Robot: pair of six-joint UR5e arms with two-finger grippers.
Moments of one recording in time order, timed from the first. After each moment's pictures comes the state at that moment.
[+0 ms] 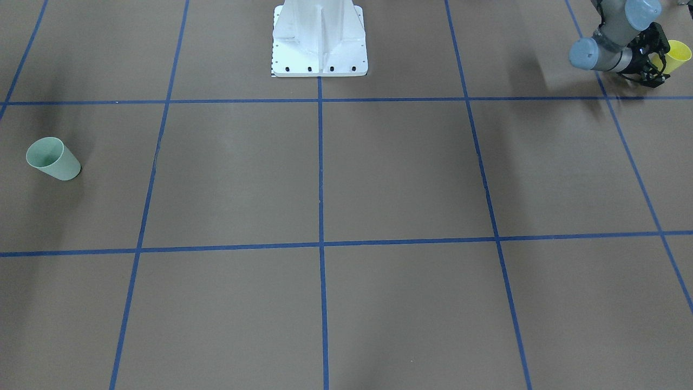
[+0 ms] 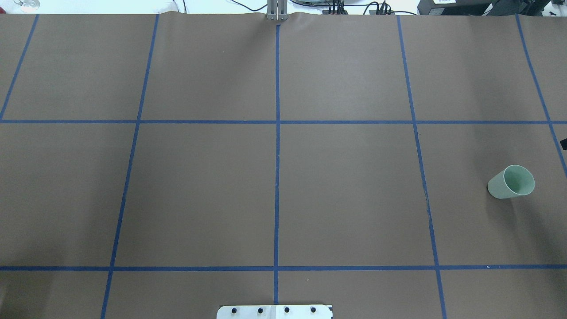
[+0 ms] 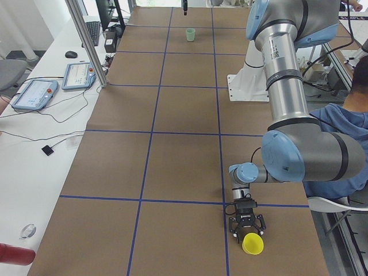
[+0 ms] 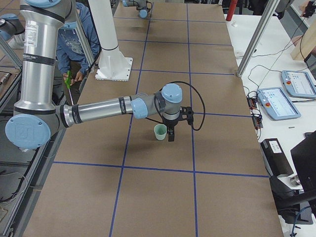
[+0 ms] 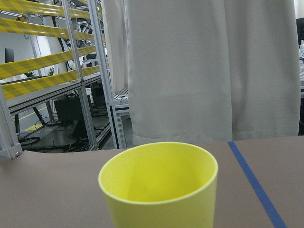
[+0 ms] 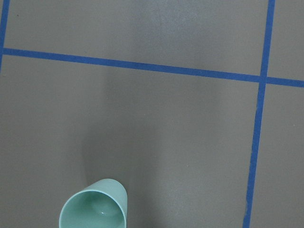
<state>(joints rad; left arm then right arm) -0.10 -1.08 -1.61 -1.50 -1.65 -2.95 1.31 -1.71 1.91 -1.48 2.31 0.28</state>
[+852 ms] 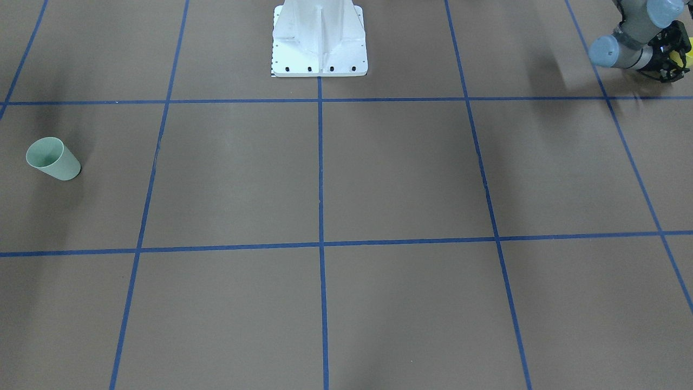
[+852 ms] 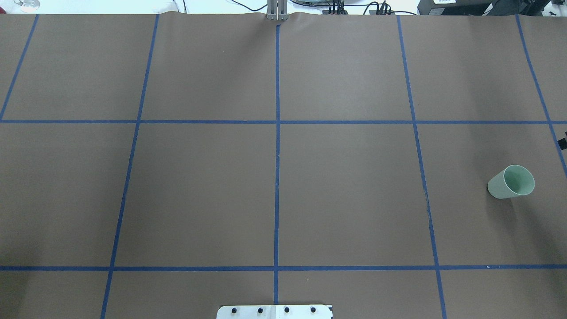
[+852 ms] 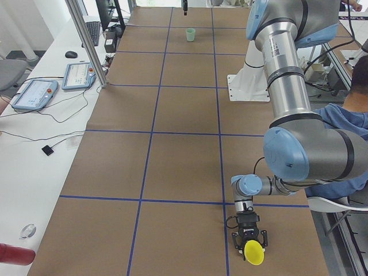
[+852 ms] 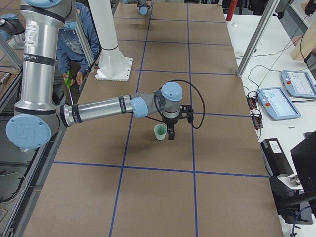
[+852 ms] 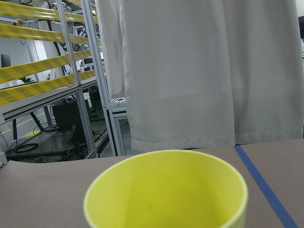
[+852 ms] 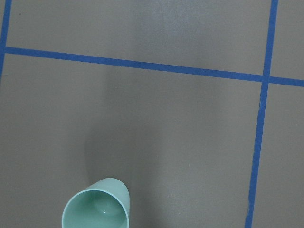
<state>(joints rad) -0.09 -1.00 -1.55 -1.63 -1.65 -2.86 1.30 -1.71 1.92 -1.48 2.32 0.28</state>
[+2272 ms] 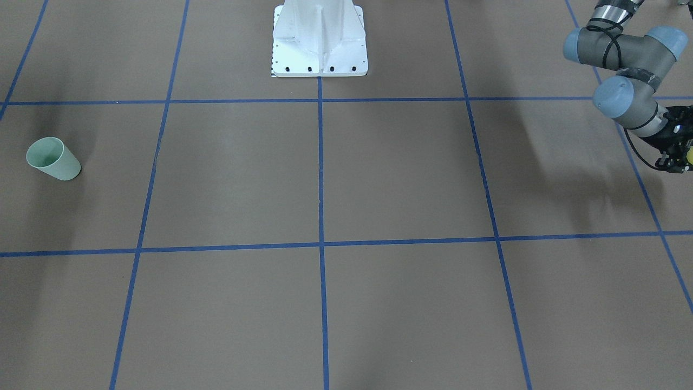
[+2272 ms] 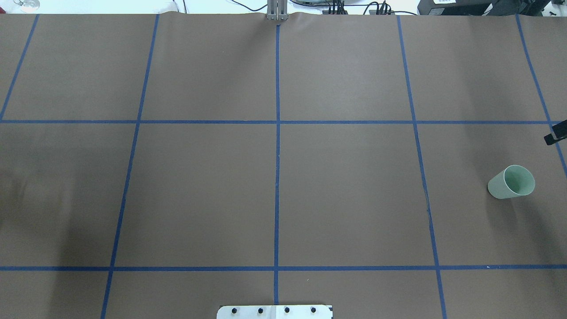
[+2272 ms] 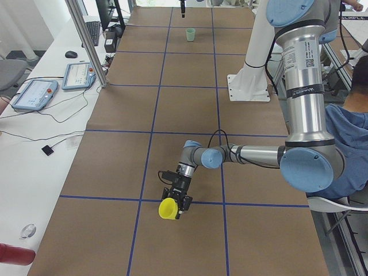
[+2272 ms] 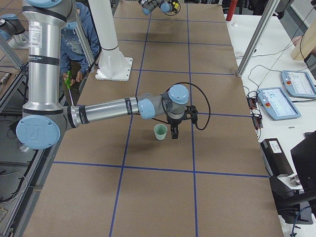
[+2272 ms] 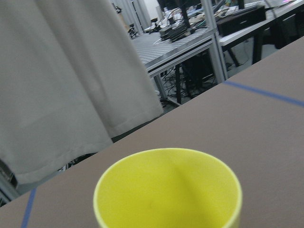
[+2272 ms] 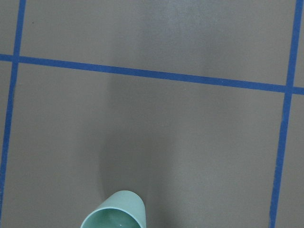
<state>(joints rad) -0.78 -1.44 -1.62 -1.67 -1.08 -1.69 1.30 -1.65 1.85 -1.47 2.39 0.28</state>
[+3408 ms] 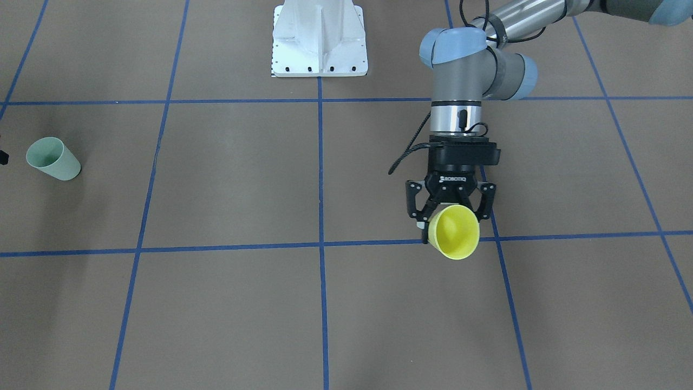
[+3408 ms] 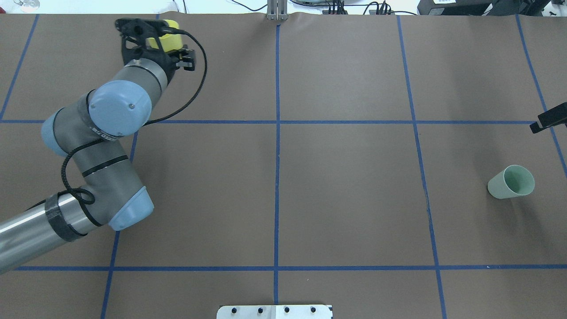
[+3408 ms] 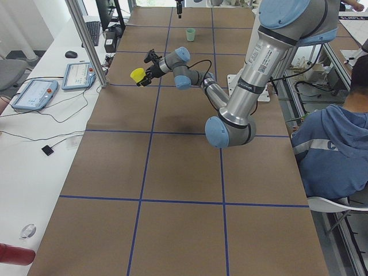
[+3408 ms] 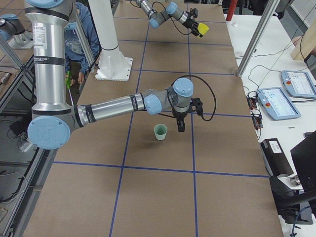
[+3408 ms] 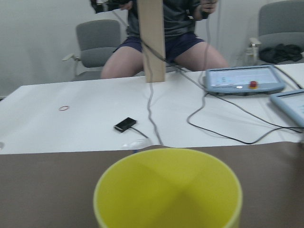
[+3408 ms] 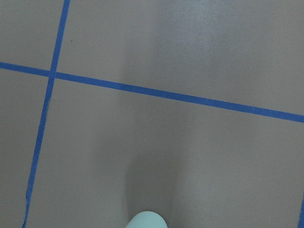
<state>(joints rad) -0.64 -2.16 -1.65 -2.09 -1.22 -0.93 1.28 -1.58 1.84 -1.45 2.38 0.29</state>
